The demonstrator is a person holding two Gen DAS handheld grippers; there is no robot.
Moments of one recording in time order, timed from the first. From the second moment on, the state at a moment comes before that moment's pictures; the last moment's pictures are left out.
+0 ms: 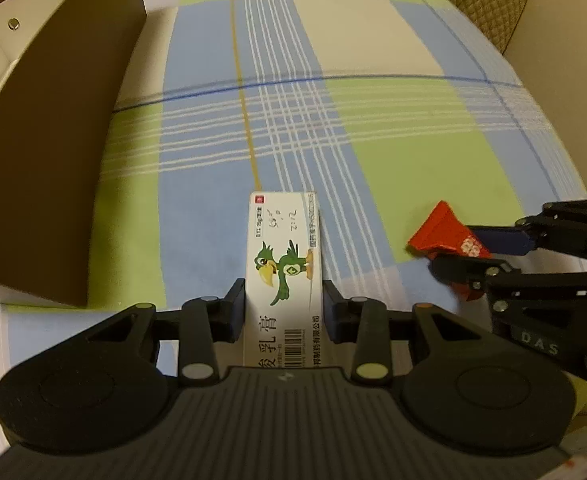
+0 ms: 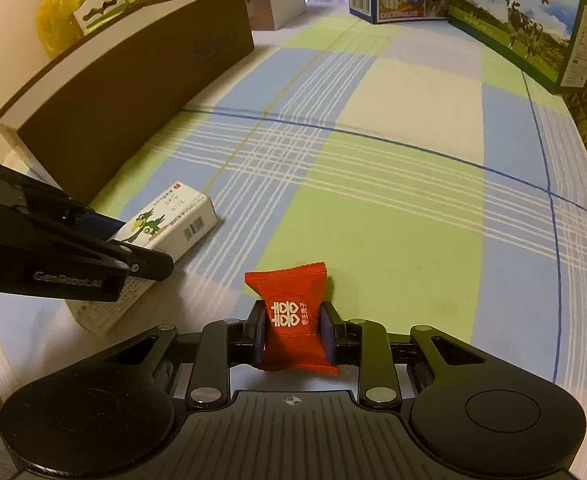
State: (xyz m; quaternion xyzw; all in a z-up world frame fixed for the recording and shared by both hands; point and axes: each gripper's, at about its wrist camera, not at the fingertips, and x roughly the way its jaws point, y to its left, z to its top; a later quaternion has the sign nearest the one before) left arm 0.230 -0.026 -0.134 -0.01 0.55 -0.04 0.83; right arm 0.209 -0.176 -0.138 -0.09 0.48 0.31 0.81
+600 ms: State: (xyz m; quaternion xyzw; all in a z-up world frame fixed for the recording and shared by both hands) left arm 0.186 0.037 -0.040 -0.05 0.46 -0.04 0.89; right arm 0.199 -0.107 -0.063 -0.03 0.43 0.37 0.82
